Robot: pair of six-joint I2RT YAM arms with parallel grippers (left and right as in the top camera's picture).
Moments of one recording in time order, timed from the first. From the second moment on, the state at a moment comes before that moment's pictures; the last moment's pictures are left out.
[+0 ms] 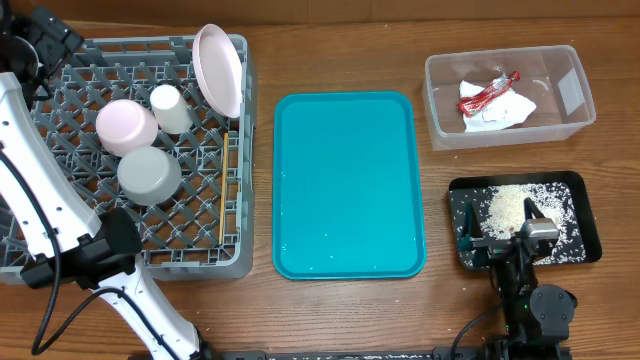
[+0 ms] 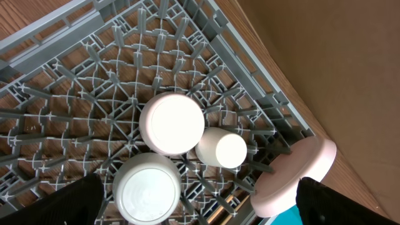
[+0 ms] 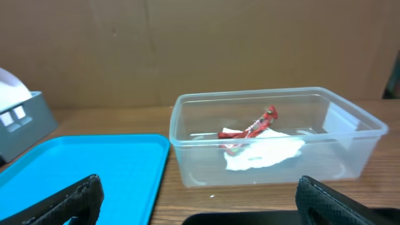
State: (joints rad) left arm 0.41 2.18 2.90 -1.69 0.02 -0.56; right arm -0.03 0.01 0.02 -0.03 -0.09 0.06
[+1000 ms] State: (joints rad) left arm 0.41 2.18 2.90 -1.69 0.02 -0.56; right arm -0.02 0.01 0.02 -0.03 -0.08 0.07
